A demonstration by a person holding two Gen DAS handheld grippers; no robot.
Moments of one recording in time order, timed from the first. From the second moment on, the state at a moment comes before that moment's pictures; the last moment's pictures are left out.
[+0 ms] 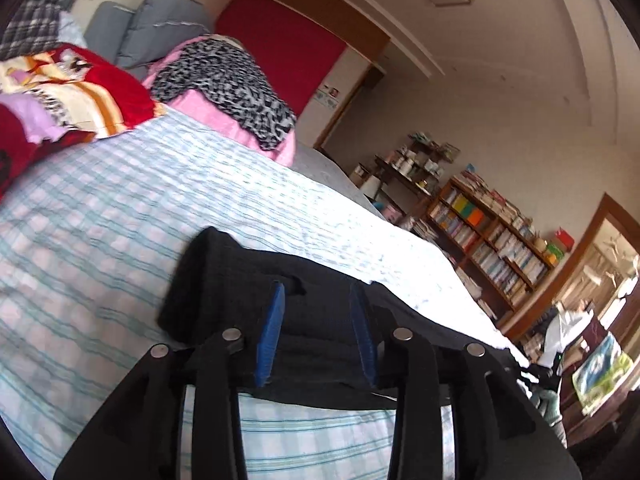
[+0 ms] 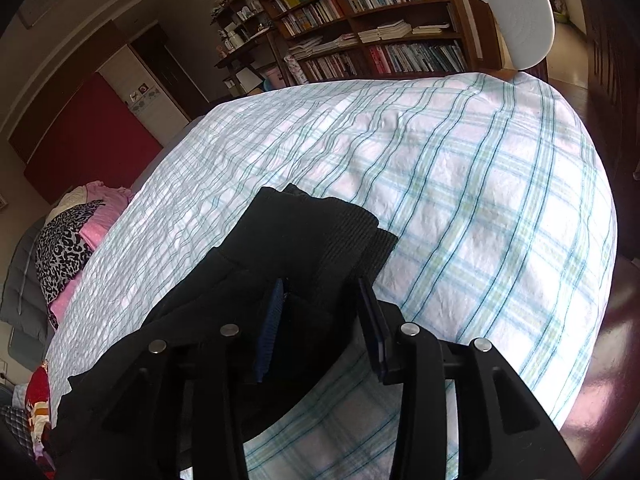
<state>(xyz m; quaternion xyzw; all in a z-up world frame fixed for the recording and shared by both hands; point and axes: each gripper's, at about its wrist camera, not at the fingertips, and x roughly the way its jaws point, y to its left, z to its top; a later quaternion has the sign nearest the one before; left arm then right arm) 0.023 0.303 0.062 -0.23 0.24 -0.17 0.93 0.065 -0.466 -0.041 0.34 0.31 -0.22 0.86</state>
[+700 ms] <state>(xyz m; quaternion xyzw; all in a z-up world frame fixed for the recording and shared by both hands) 0.098 -0.015 -0.014 -0.02 0.44 -0.34 0.83 0.076 -0.469 0.000 0.22 0.26 -0.23 0.91</state>
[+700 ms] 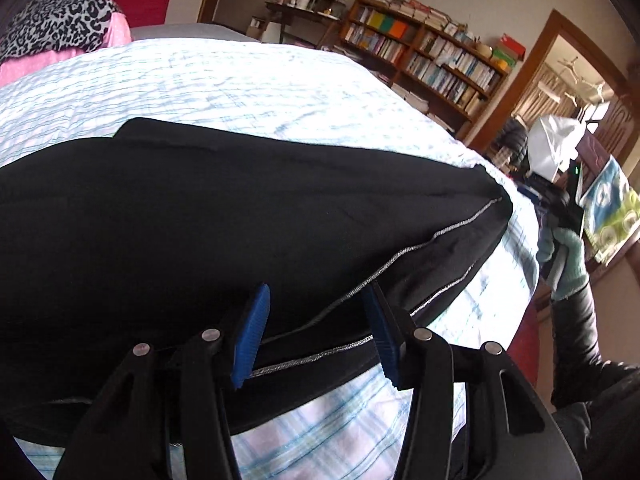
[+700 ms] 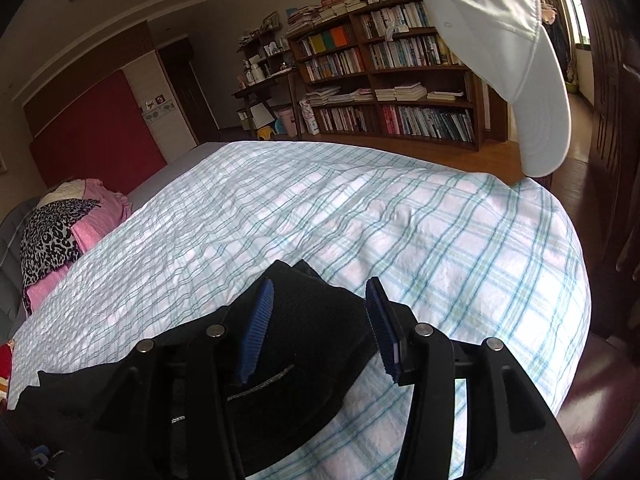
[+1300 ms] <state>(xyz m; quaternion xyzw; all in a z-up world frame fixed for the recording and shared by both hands) 0.067 -0.007 -0.034 0.02 0.42 -0.32 0.85 0.163 -0.474 -0.050 0.11 0.39 -0.30 0.87</state>
